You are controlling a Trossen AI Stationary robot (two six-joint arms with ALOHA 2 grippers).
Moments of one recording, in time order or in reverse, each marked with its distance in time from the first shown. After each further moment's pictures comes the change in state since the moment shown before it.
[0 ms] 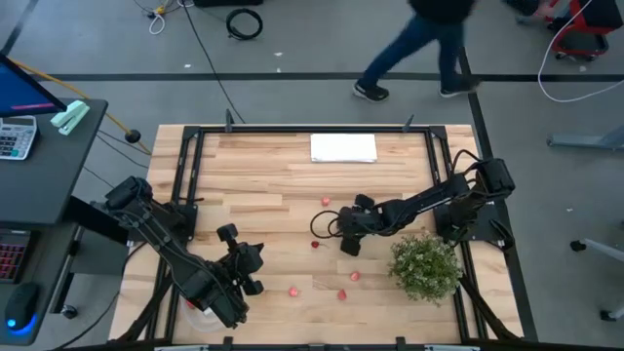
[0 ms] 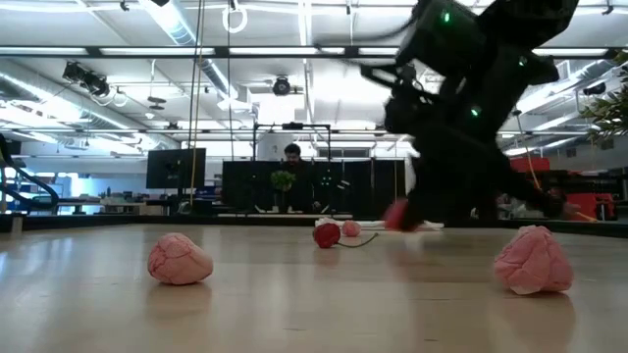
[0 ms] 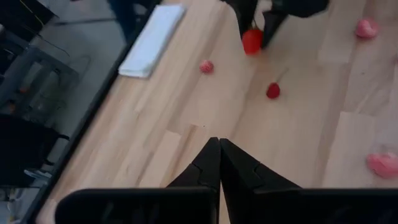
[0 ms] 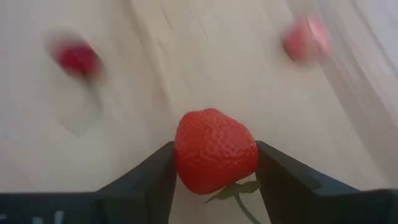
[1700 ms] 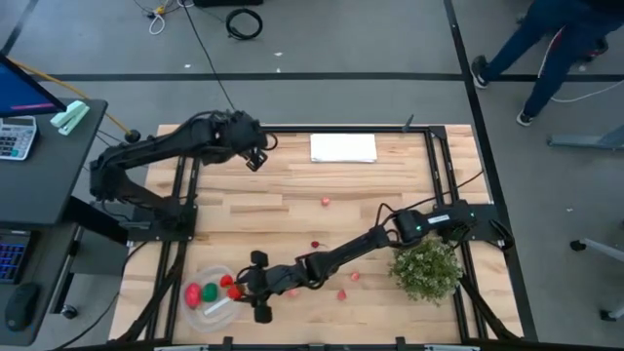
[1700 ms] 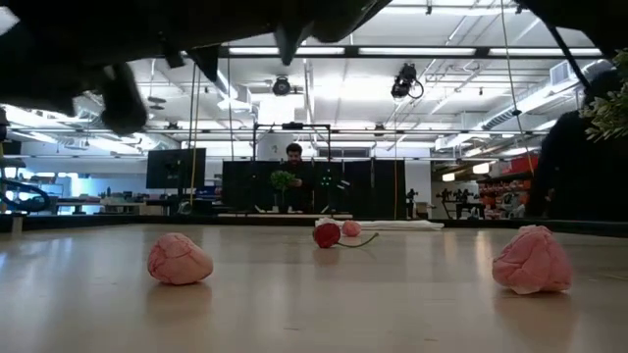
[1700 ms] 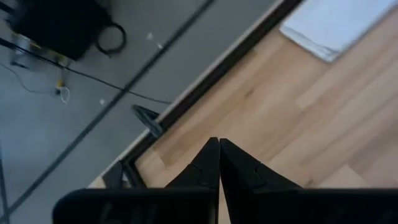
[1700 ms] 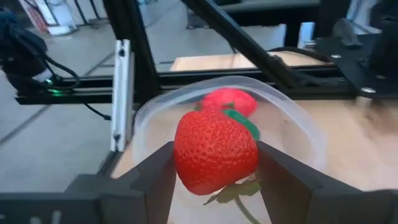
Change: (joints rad) left arm 1.040 -0.286 0.000 0.116 0.278 0.681; right arm 0.180 0.883 1.243 0.409 -0.165 -0.265
